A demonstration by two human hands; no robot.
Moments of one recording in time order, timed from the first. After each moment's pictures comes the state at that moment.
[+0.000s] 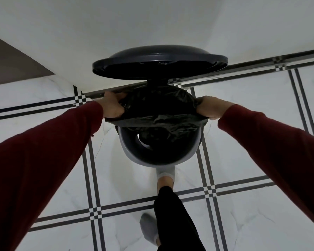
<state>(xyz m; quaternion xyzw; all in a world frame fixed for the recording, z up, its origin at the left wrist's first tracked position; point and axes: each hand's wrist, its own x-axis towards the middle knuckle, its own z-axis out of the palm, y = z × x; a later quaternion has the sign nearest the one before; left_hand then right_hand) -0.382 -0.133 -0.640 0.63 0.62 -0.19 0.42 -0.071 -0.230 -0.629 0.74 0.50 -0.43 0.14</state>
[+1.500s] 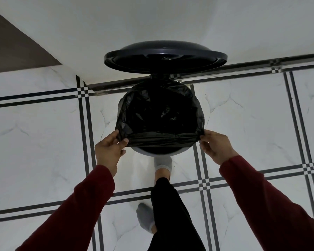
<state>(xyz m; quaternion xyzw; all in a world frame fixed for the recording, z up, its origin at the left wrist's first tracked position) -0.413 -0.323 -0.638 0.18 0.72 0.31 0.60 -0.101 -0.372 -0.637 0.73 -0.03 -0.58 -0.37</state>
